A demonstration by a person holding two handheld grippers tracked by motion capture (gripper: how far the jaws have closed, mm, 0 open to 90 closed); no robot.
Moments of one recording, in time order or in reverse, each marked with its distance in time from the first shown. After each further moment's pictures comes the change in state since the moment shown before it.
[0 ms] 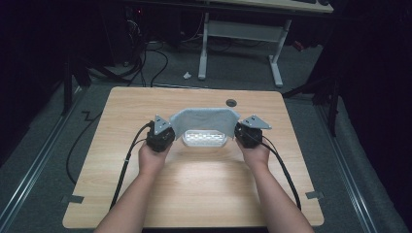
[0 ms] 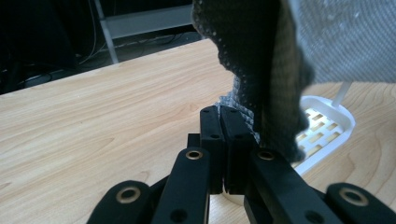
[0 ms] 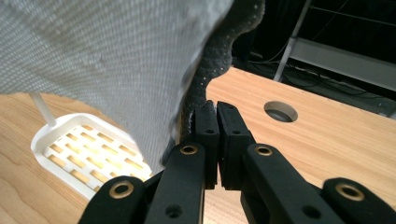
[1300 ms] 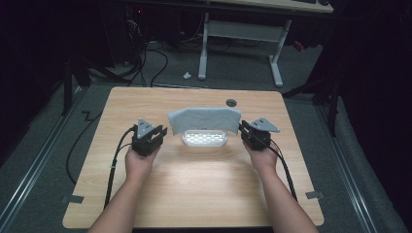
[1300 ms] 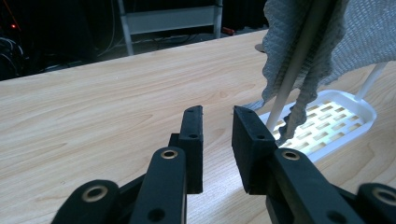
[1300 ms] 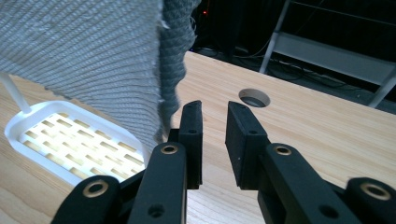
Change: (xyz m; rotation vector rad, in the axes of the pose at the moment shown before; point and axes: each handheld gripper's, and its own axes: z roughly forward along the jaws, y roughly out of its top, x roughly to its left) left arm 0.027 -0.016 -0.030 -0.014 0.052 -0.059; right arm -0.016 -0.009 -0.017 0.016 -0.059 0.007
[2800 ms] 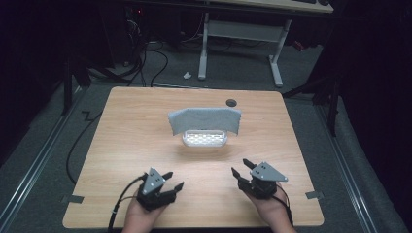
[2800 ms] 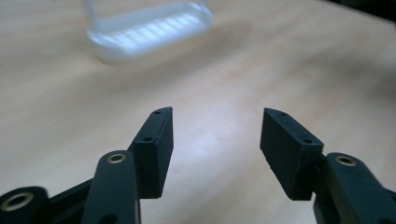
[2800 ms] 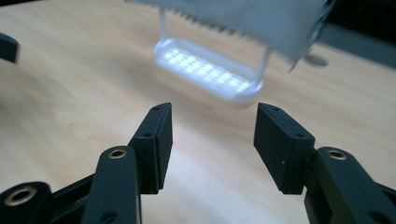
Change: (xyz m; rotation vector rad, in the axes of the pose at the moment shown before) left arm -0.108 -0.071 -0.087 0.132 -0.242 0.081; right arm 0.071 -0.047 -0.118 0.050 0.138 -0.083
